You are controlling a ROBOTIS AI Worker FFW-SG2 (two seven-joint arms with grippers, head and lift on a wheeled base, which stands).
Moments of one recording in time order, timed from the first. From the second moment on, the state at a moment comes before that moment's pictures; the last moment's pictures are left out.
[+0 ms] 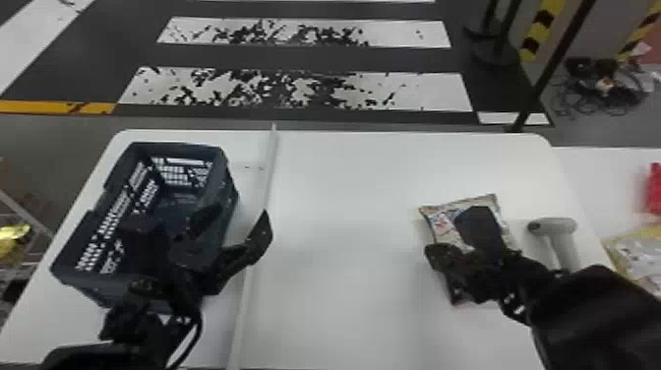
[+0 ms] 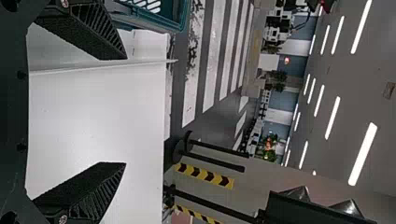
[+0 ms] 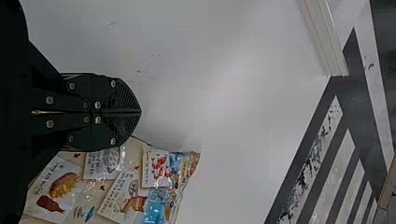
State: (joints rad) left arm 0.44 0.03 0.08 -1.93 0.14 0.22 -0.36; right arm 0.15 -0.34 0.25 -1.75 0.11 0.68 0.37
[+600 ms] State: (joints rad) left arm 0.44 0.03 0.08 -1.95 0.14 0.22 -0.36; right arm 0.23 -0.33 0.09 -1.95 -0.04 0.70 0.37
